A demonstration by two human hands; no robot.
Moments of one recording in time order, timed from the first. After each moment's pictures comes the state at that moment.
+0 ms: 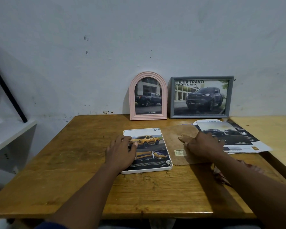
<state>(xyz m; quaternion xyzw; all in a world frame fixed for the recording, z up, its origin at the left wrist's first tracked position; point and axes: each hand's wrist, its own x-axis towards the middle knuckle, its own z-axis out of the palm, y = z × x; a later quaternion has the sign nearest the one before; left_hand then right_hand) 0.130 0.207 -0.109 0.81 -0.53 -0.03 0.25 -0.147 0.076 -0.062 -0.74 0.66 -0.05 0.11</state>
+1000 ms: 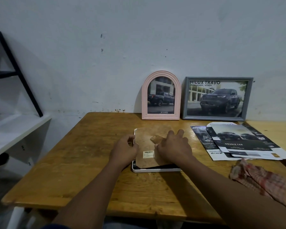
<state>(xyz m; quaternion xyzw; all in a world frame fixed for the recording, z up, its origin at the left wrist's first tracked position) 0.152 0.224 -0.101 0.77 -0.41 -0.18 0.45 -0.026 0.149 -0.055 -0.80 0.56 -0.13 0.15</state>
